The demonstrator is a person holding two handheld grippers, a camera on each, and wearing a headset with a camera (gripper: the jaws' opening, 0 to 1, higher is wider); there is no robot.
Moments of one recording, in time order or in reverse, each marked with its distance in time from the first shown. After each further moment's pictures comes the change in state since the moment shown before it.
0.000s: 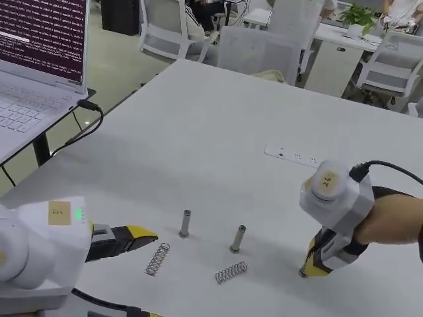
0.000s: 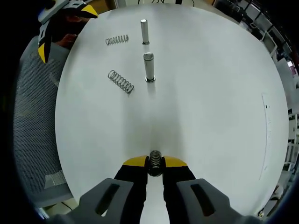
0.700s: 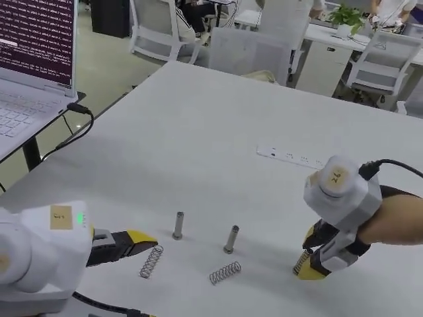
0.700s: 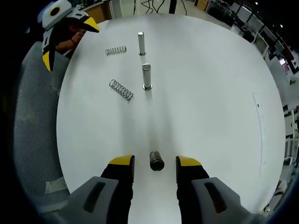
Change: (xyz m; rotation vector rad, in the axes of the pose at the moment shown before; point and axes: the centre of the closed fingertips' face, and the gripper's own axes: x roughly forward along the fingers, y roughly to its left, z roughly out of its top) left arm 0.008 -0.003 -0.001 0.005 0.010 -0.025; right arm -0.017 0.001 0.006 0.044 -0.117 -0.047
